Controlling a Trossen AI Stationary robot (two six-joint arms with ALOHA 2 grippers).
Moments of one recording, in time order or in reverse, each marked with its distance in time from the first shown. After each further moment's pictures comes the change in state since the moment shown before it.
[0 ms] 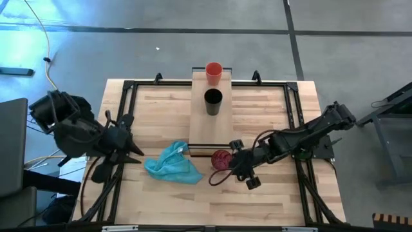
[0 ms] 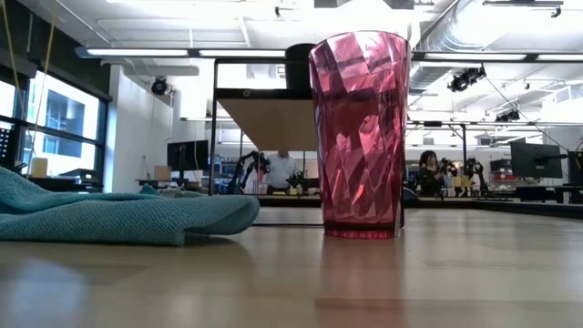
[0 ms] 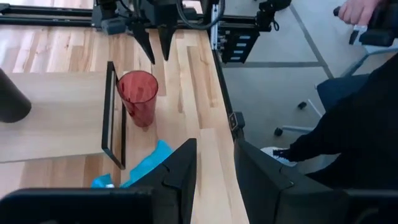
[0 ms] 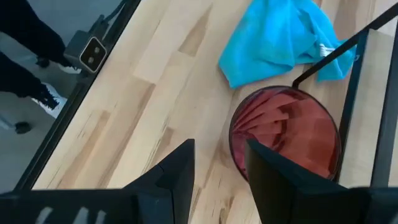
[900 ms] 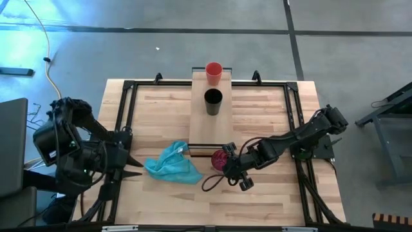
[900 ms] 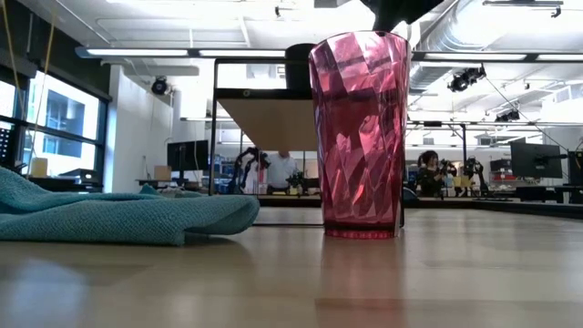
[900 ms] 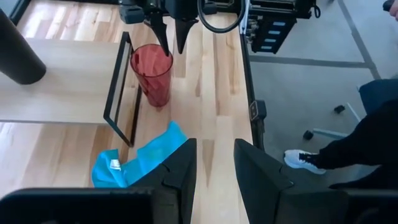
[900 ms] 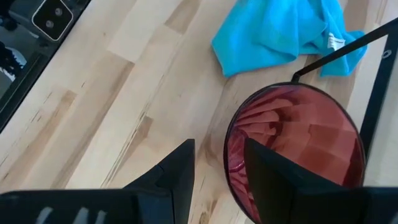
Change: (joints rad) left arm -0.221 0.000 -0.227 0.005 -0.261 -0.300; right arm -0.002 0.116 0.000 0.030 0.047 -0.093
